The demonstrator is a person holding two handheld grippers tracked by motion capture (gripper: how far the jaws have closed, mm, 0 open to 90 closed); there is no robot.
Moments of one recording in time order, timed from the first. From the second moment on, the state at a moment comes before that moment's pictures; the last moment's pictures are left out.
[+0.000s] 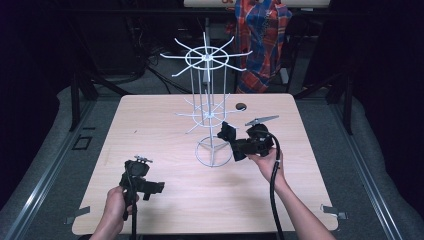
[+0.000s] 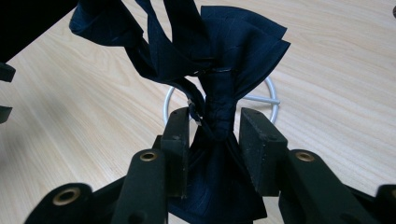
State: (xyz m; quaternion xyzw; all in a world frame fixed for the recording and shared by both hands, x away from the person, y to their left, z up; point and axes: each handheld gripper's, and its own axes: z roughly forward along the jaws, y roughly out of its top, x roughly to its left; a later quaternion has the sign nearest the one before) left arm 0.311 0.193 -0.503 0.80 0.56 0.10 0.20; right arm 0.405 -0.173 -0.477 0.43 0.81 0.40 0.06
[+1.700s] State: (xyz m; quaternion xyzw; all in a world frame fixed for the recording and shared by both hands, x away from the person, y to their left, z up) left arm 0.310 0.193 -0.503 0.80 0.56 0.09 0.20; right arm 0.356 -0.196 -0.441 0.39 0.86 0.30 0.10
